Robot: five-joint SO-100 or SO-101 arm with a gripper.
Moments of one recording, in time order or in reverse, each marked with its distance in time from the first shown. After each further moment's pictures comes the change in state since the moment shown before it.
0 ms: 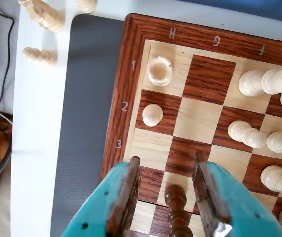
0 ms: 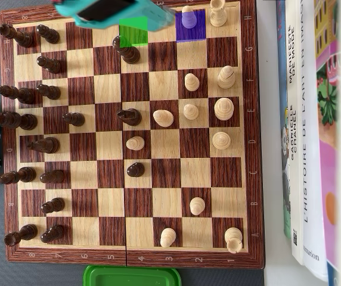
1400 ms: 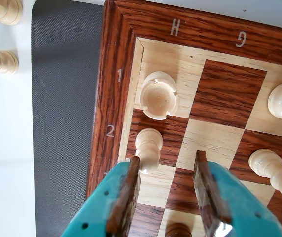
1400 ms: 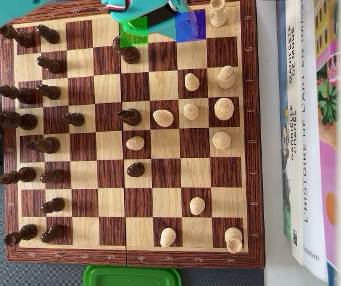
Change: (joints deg) arm 0.4 -16.5 -12.3 1.6 0.2
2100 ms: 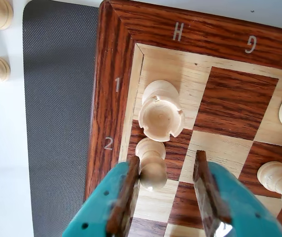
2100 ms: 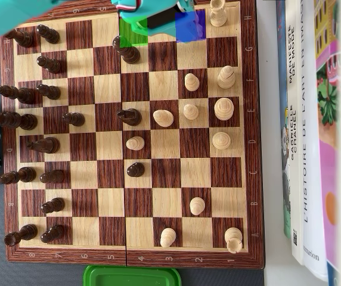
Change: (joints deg) arm 0.0 -4.5 -4.0 0.4 0.6
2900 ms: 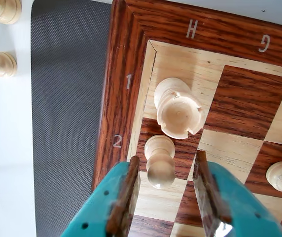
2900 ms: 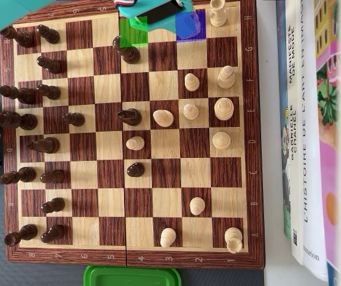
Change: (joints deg) arm -1.0 0.0 0.0 0.0 0.0
